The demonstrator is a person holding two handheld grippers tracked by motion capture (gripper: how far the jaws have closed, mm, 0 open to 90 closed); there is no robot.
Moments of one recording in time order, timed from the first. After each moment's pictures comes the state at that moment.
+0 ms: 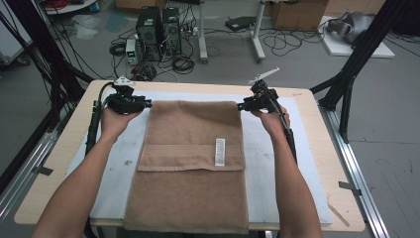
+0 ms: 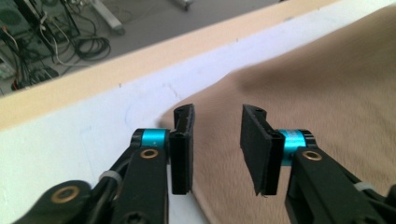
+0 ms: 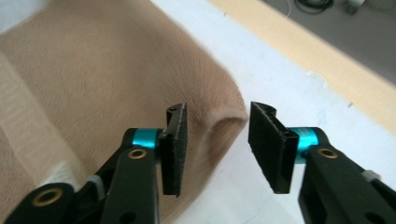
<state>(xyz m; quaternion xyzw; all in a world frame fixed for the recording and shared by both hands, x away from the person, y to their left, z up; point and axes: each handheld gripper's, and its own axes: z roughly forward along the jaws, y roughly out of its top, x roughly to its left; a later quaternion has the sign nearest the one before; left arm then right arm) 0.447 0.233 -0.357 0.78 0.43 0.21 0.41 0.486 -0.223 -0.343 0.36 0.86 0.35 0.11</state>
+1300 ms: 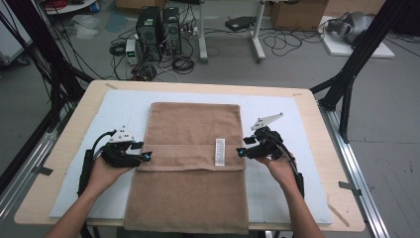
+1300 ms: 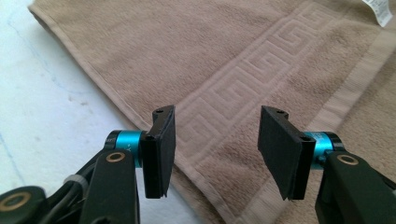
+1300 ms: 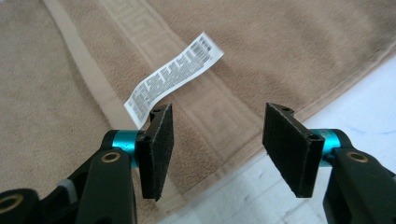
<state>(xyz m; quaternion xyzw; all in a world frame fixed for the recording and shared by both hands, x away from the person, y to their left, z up) 0.326 0.227 -0.415 0.83 0.35 0.16 0.40 0.369 -0.227 -0.394 0.30 0.88 0.37 0.06</state>
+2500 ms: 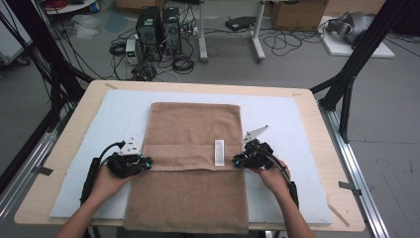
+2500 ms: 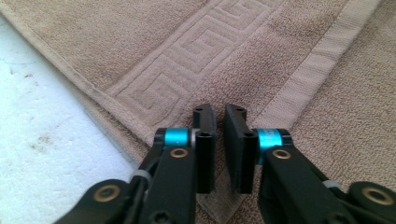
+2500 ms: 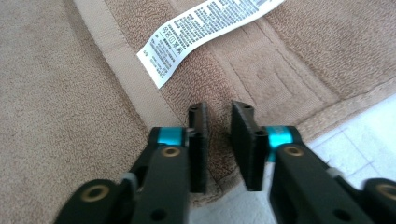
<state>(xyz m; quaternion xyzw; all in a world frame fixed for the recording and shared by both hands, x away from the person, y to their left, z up) 0.316 0.218 -0.436 0.86 0.32 0.15 0.37 0.359 -0.208 -0.426 0.26 0.91 0.32 0.04</state>
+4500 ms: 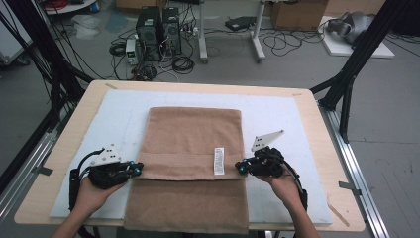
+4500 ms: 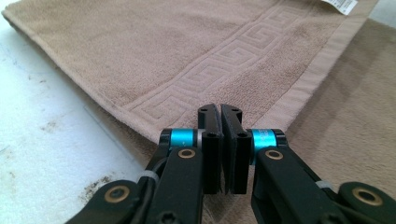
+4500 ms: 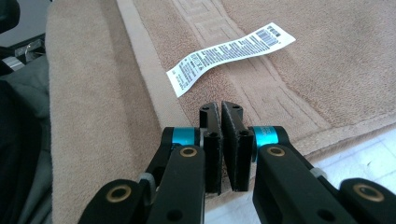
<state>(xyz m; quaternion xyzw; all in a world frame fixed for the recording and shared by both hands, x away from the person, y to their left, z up) 0.267 0.240 -0.407 0.83 0.32 0.14 0.44 0.317 -0.223 -0.392 0.22 0.89 0.40 0.01</state>
